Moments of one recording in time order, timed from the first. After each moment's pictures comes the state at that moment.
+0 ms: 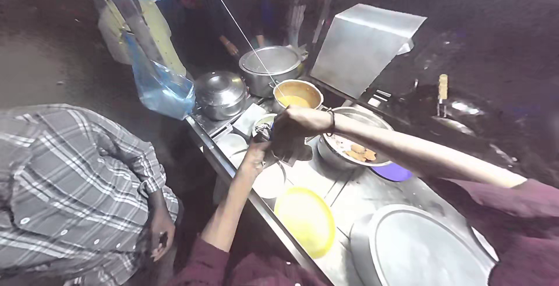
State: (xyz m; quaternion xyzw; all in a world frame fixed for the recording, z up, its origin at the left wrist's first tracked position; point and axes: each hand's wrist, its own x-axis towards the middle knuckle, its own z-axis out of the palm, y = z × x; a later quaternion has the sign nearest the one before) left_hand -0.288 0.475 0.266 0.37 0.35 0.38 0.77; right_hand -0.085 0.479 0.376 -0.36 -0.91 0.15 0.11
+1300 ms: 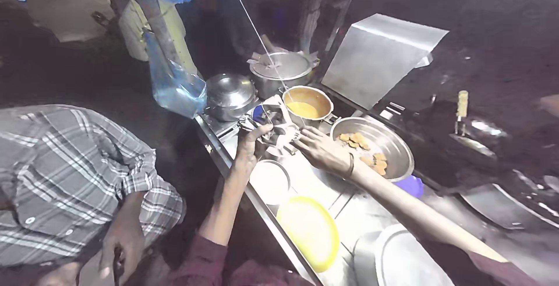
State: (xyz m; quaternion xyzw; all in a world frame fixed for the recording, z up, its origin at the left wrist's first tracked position) left_hand -0.307 0.511 0.300 0.31 0.27 0.51 0.75; right_hand -0.081 0.417 0.307 -0.44 -0.88 -0.14 0.10
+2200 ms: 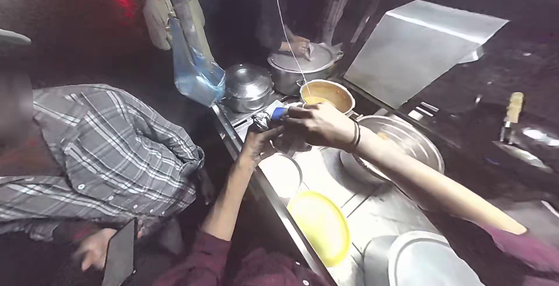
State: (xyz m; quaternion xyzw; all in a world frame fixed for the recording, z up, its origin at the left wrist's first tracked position) left_hand -0.345 0.505 0.290 0.38 0.28 0.46 0.76; right_hand -0.145 0.461 0.395 -0.37 -0.91 -0.13 0.11
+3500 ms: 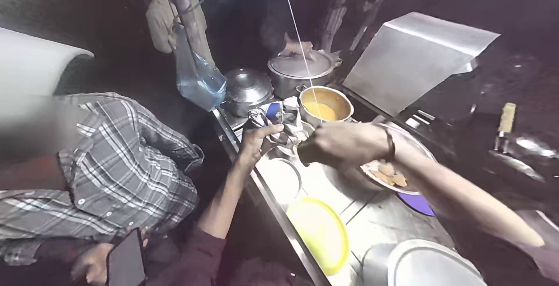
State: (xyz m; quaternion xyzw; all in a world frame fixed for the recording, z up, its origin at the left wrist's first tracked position) left_hand -0.349 0.518 0.319 0.39 0.31 0.48 0.73; right_hand -0.149 0.436 0.455 -0.30 -0.95 0.09 -0.05
